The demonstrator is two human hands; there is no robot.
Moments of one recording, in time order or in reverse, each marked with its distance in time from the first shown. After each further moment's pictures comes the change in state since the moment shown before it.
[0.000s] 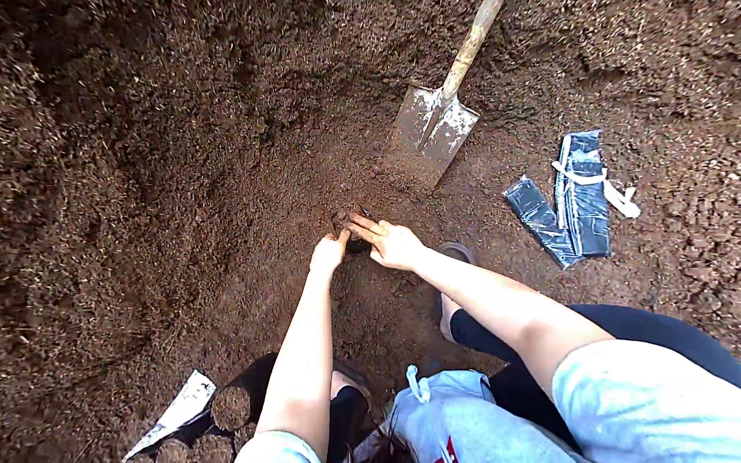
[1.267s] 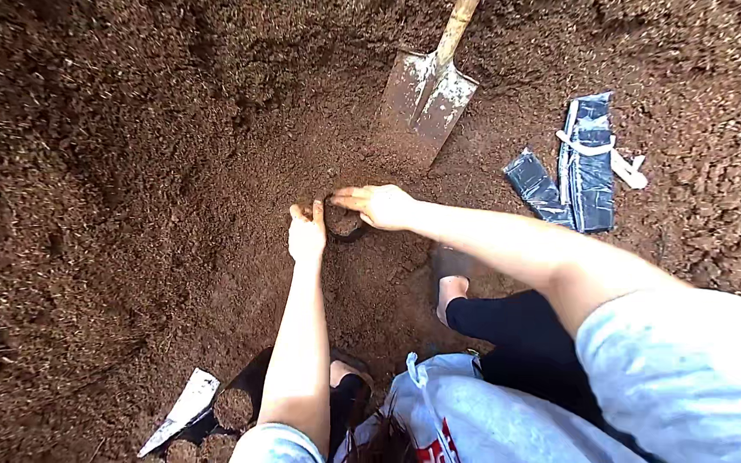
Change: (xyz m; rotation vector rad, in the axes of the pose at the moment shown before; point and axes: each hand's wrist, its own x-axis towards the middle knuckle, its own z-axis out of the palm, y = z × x) left_hand 0.008 0.022 -0.012 -0.049 0.317 -0.036; right_hand 0.043 0.029 -0.045 0.026 -0.064 -0.095
